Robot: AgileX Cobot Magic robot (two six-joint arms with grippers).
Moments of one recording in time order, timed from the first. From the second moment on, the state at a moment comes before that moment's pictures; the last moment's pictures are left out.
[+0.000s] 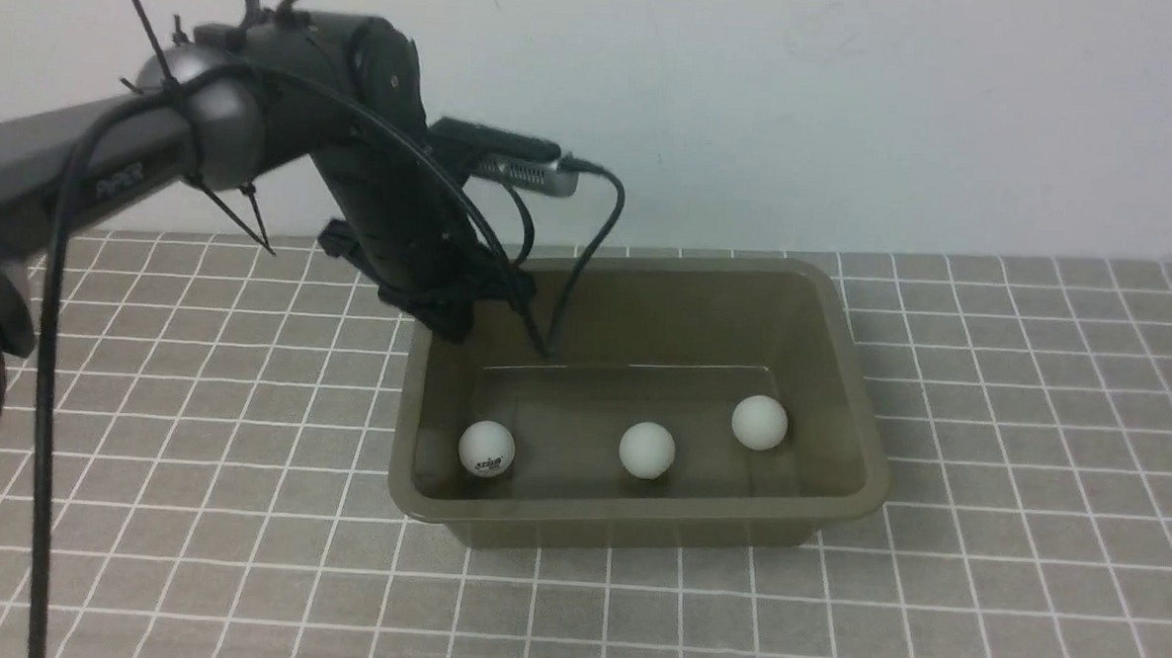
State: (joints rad) right arm 0.34 0.41 -1.02 -0.21 1.06 0.37; left arm -0.33 2.01 -1.76 -0.11 1.02 0.09
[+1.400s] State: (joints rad) right arm 0.34 -0.01 -0.23 -0.80 0.03 0.82; left arm -0.33 0.21 -0.49 -0.12 0.49 0.00
